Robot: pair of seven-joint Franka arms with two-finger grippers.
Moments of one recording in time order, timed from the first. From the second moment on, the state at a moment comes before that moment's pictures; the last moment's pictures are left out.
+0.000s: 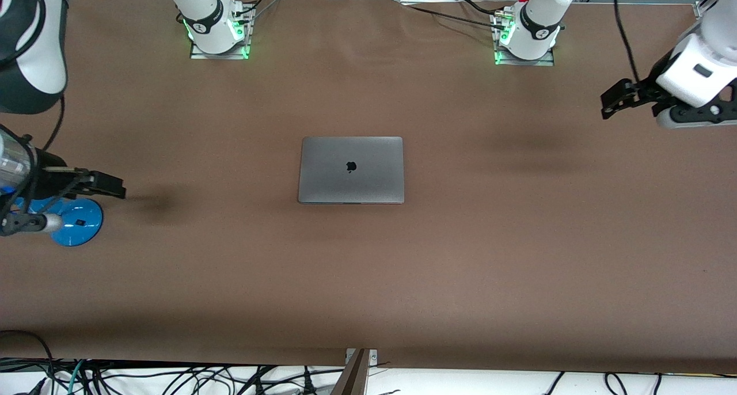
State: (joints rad) left arm -0.11 -0.08 0.04 -1.70 0.04 1.56 -0.11; right arm 0.13 0.46 -0.15 -1.10 0.06 1.51 -0.02
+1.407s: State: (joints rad) left arm -0.08 -0.02 0.03 -1.65 0.04 1.55 -0.05; right arm 0.04 0.37 -0.01 -1.23 -0.05 1.48 -0.06
